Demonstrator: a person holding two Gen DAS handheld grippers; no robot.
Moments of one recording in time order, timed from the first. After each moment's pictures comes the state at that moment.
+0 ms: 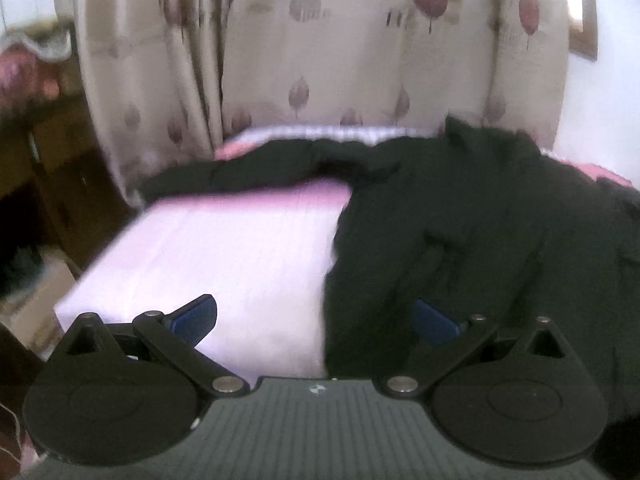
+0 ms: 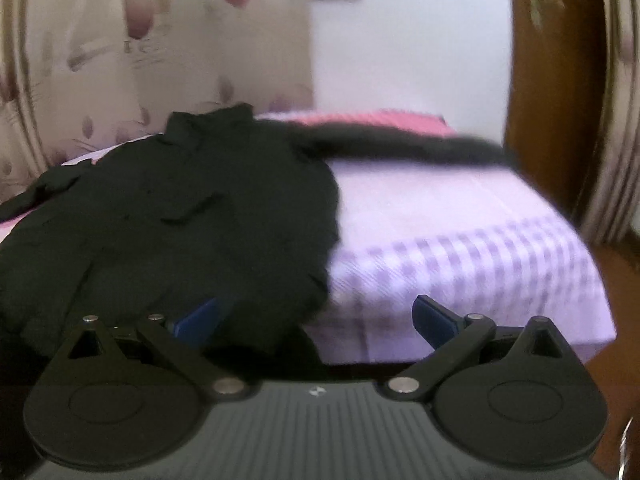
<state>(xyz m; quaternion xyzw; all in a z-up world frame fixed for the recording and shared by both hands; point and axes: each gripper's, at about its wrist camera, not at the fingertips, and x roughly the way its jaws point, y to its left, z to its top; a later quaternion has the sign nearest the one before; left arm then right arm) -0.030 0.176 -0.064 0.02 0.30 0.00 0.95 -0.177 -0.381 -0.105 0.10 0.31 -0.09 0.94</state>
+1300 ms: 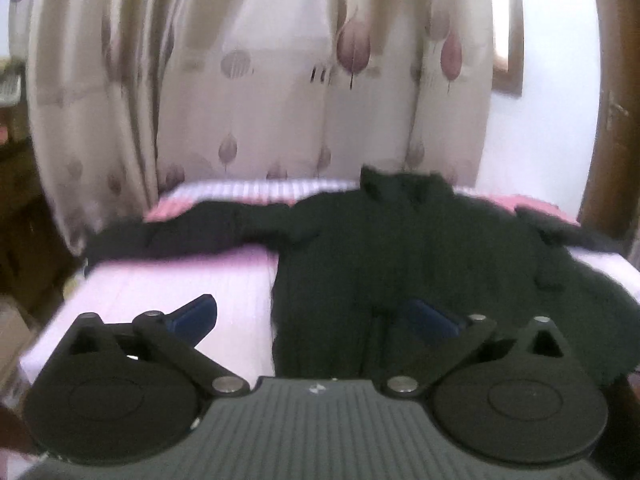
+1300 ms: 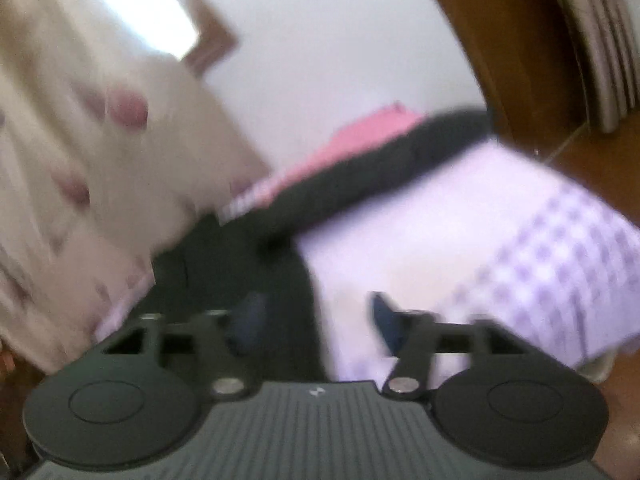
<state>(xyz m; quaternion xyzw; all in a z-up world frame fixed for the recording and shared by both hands) -0.053 0.128 -0.002 0.03 0.22 -0.09 0.97 -0.110 -0.552 -0.067 0.37 0.21 -0.08 0.90</state>
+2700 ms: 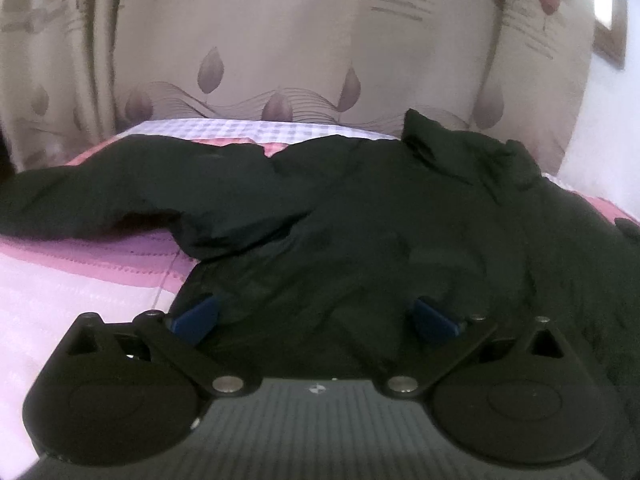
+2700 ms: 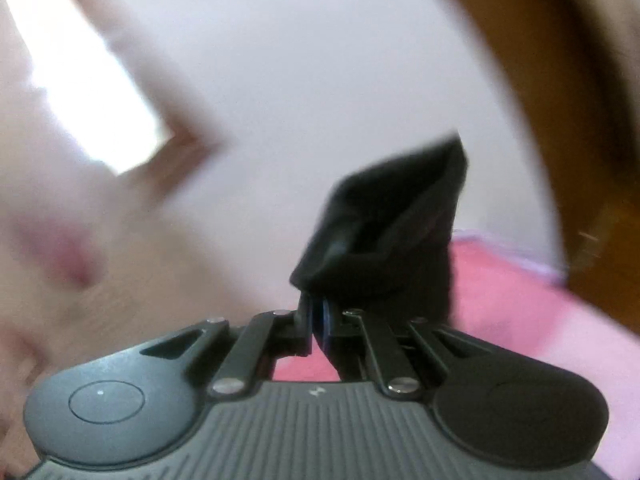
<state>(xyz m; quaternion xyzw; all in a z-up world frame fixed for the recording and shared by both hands) 0.177 0.044 -0.116 -0.02 0.30 -0.02 0.95 0.173 -0.560 0.017 0.33 0.13 -0.04 0.93</state>
